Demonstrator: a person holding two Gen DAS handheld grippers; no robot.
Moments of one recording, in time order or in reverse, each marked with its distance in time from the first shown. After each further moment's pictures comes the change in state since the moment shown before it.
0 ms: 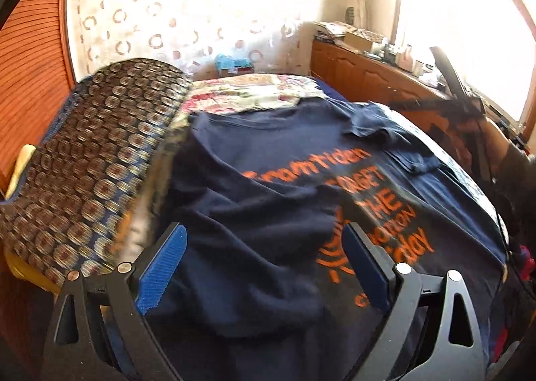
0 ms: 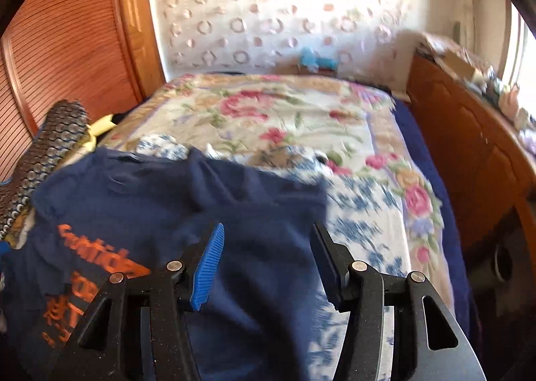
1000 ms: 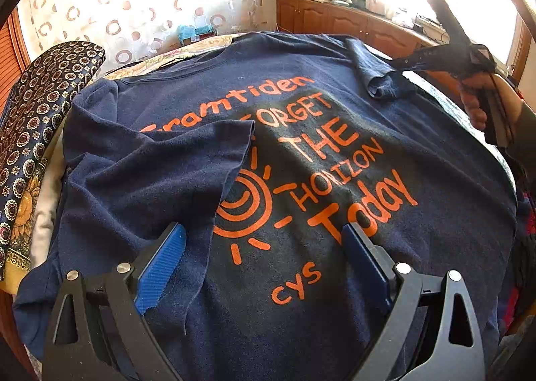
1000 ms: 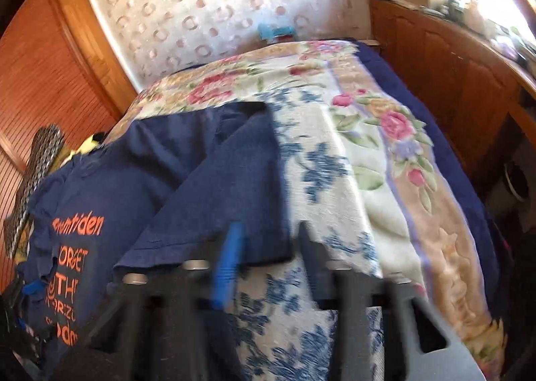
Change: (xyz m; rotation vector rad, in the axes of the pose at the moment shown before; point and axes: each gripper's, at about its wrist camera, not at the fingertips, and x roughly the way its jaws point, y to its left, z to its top) left arm 0.054 -0.087 -0.033 0.153 0.172 -0.058; right arm -0.023 -0.074 -0.068 0.243 0.067 0.043
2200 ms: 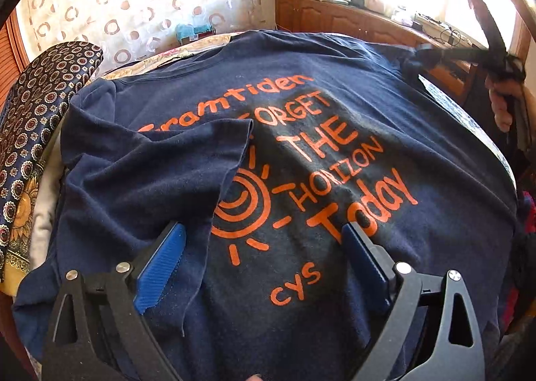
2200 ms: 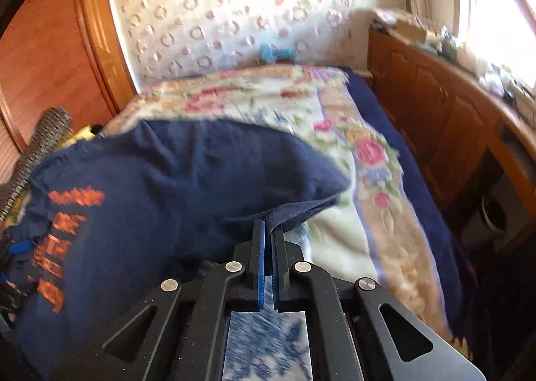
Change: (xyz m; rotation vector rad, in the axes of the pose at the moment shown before) left arm 0.002 0.000 -0.001 0.013 0.012 0.003; right arm -0.082 -0.013 -0.021 -0.098 -0.120 -0.086
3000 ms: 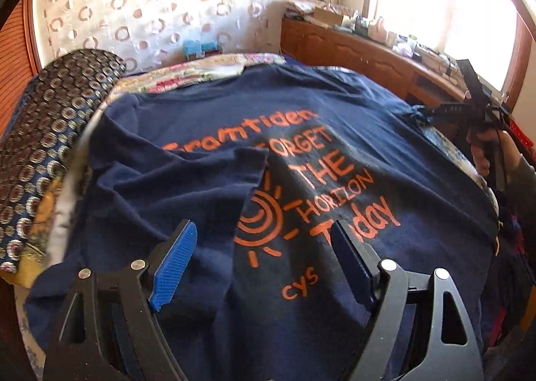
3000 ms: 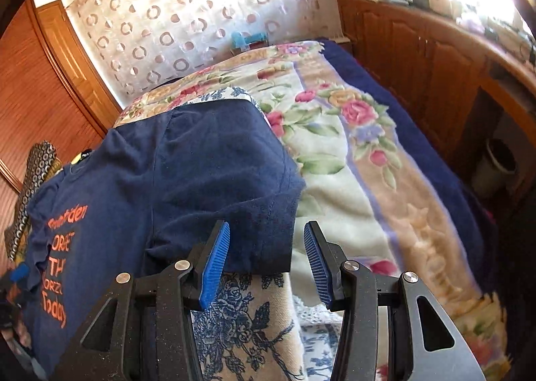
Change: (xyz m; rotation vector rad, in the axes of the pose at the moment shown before) left arm -0.026 0.017 0.004 -0.072 -0.092 -0.040; right arm 0.011 -0.038 -0.025 0.237 0.093 0.016
